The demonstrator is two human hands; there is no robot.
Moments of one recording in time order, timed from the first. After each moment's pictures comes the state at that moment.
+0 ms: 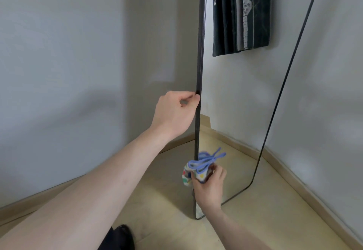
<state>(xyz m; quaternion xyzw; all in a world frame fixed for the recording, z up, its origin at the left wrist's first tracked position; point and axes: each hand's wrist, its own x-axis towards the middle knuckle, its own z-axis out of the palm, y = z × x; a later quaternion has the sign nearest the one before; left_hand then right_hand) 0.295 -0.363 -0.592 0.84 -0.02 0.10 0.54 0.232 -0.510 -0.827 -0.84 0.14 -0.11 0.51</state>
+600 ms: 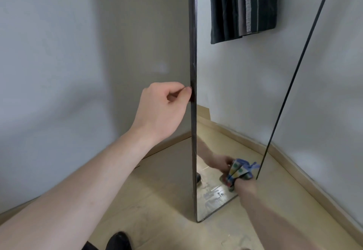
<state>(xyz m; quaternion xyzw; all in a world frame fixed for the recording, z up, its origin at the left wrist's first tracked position) 0.326 -0.356 -0.602 0.85 -0.06 0.14 0.50 0.308 -0.641 -0.891 -0.74 0.41 0.07 0.53</state>
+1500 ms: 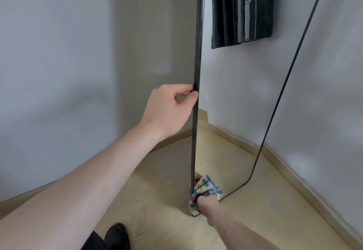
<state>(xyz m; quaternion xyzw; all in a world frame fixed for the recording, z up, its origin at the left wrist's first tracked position) 0.299 -0.358 -0.594 0.85 -0.07 0.12 0.50 0.241 -0.543 -0.923 -0.67 0.37 0.22 0.60</state>
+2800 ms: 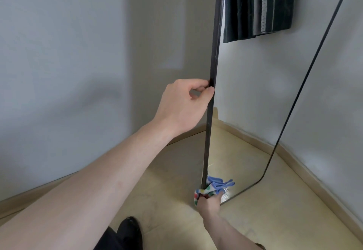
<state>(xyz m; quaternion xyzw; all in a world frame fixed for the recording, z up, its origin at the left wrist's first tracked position) 0.304 -0.355 -0.598 0.85 -0.06 0.11 0.51 0.223 -0.496 -0.931 -0.58 0.42 0.09 0.69</state>
